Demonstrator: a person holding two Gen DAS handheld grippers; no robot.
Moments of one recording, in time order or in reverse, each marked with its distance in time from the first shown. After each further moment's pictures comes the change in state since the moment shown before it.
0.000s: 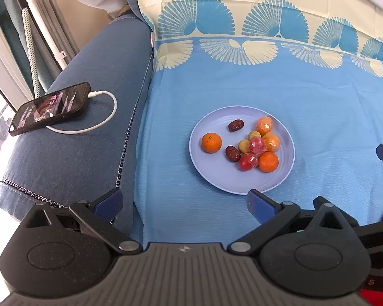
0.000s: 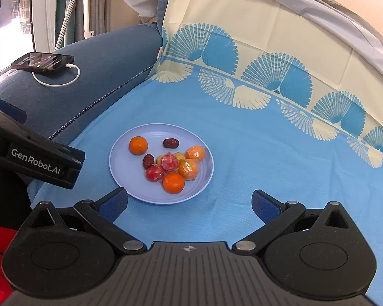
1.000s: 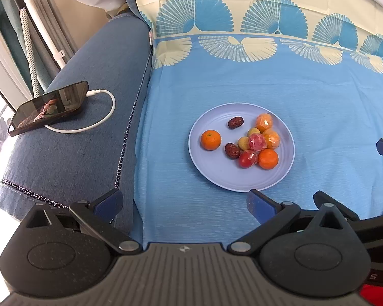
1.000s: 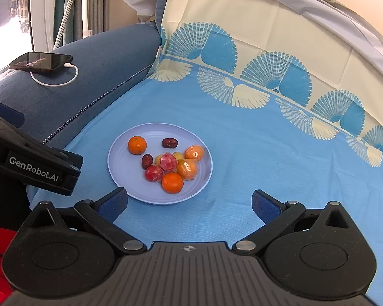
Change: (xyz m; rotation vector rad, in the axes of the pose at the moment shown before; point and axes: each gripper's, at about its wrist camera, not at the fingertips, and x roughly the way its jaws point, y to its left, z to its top) left arm 0.003 -0.002 -0.001 0.012 0.009 0.000; right arm 0.002 -0.003 0.002 0.003 0.009 -0.002
